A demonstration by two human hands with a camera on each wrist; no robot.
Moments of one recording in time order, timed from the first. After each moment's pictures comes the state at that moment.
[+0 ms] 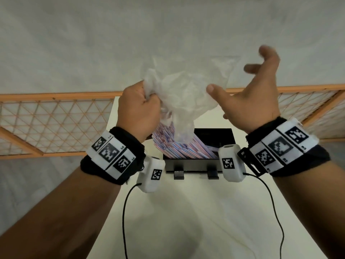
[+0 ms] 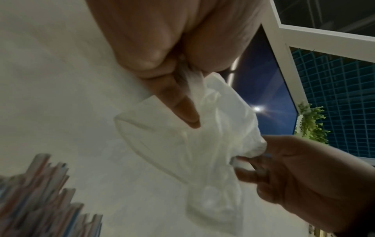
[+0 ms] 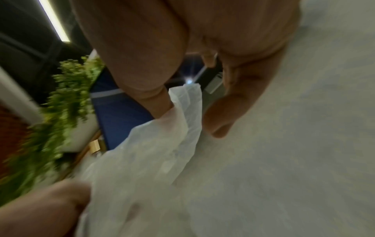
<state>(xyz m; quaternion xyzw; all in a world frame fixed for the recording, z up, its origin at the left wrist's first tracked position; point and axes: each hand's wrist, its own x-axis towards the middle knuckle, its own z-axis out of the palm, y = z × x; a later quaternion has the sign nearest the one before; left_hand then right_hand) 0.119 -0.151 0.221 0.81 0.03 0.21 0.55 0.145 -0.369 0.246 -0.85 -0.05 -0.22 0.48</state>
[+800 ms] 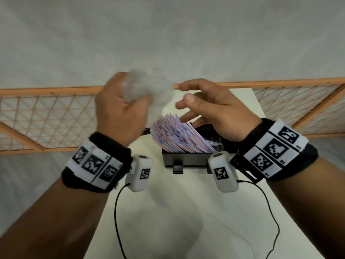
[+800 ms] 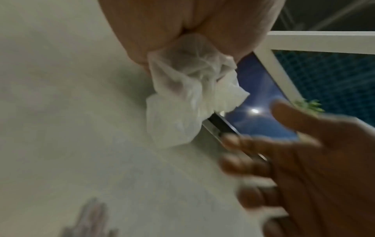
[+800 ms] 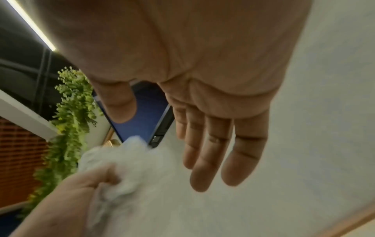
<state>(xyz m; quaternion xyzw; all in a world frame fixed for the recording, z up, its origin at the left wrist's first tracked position) 0.088 -0.141 0.230 0.80 -0.01 0.34 0.50 0.120 -0.345 0.242 -0.76 -0.20 0.15 0.60</state>
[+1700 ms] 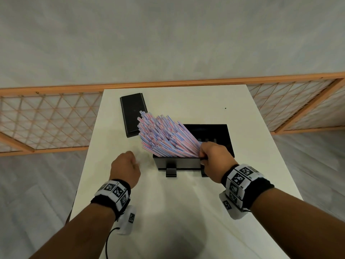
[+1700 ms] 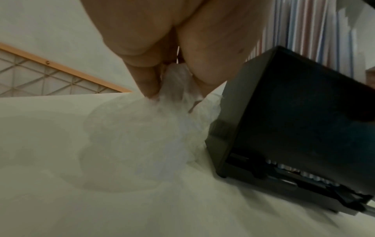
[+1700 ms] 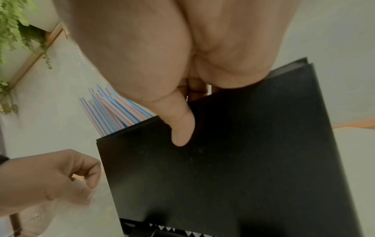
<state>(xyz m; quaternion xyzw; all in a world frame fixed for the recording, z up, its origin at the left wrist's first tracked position) 0.071 -0.114 0.023 0.94 0.20 -0.04 0.27 0.112 -0.394 0.085 -0.95 -0.13 0.14 0.24</state>
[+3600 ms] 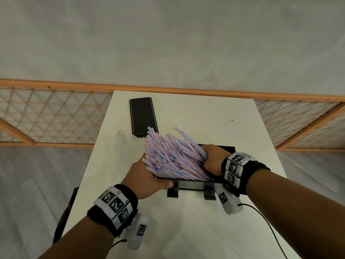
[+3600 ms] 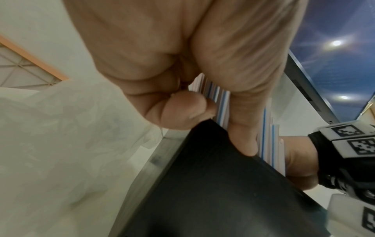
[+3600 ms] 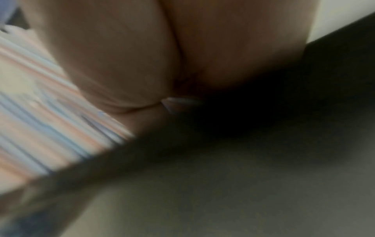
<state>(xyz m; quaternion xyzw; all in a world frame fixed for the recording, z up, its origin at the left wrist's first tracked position) 0.053 -0.137 0.062 0.87 0.07 -0.11 0.48 0.157 -0.369 0.102 -0.93 -0.10 0.32 0.17</state>
